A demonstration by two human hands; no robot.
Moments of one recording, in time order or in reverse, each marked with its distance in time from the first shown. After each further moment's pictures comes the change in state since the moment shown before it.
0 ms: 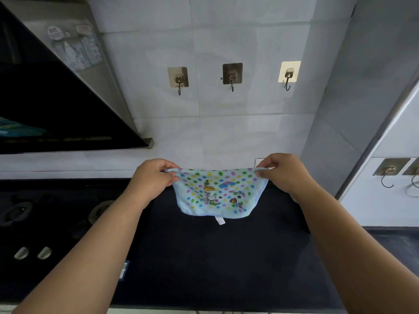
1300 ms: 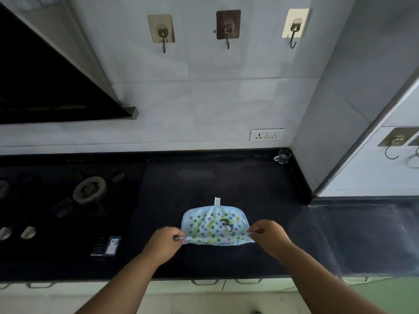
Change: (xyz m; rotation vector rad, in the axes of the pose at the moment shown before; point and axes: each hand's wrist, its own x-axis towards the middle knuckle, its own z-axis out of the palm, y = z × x) left_hand -0.086 -0.201 0.099 0.455 -0.453 -0.189; right_hand -0.090 0.194 0.120 -0.253 -0.346 0.312
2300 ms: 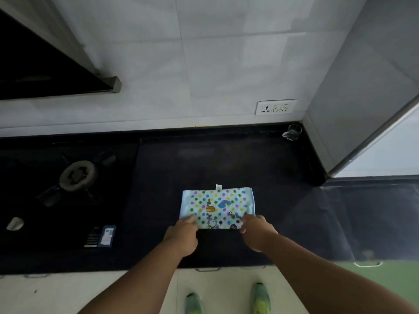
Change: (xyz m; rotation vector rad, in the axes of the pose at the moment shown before) left_hand 0.059 -0.001 0.065 0.510 -0.312 0.038; right_hand 0.057 0.017 0.073 -0.429 -0.324 0.069
